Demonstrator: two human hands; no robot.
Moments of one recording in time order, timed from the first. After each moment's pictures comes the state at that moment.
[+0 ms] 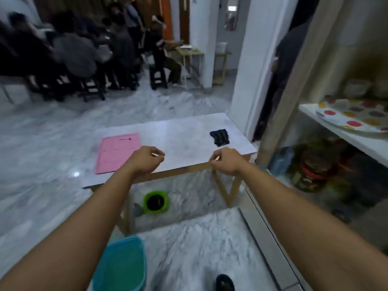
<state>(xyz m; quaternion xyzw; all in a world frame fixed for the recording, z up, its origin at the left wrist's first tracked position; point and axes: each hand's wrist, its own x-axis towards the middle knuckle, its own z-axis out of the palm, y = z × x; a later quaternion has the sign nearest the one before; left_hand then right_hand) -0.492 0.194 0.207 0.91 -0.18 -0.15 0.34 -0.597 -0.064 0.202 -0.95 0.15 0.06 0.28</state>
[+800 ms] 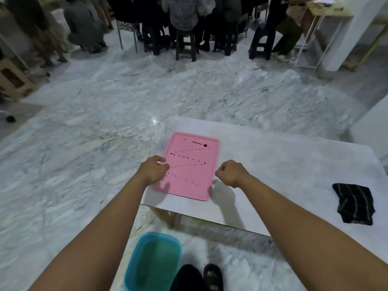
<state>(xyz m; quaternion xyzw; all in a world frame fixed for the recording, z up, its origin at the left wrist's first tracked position) -0.158 0.336 0.070 0.89 0.17 -0.17 0.39 -0.140 0.073 0.064 -0.92 0.06 0.25 0.30</state>
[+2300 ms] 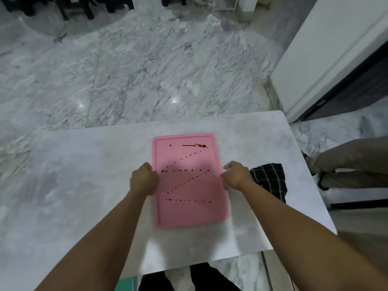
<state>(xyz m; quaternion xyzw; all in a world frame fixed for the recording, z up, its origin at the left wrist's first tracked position) 0.007 0.029 -0.070 0.92 0.12 -0.26 0.26 -0.072 -0.254 -0.046 -0.85 0.35 0.24 0.31</state>
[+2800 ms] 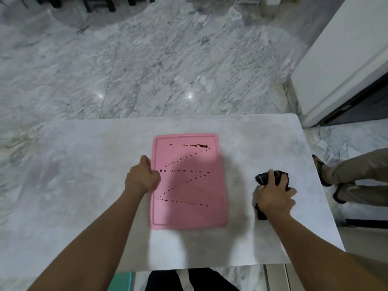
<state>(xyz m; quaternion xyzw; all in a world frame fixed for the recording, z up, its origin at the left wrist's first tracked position) -0.002 0.023 -0.076 0.95 0.09 -0.20 0.21 -0.136 -0.328 -0.081 -0.89 0.41 0.18 0.12</state>
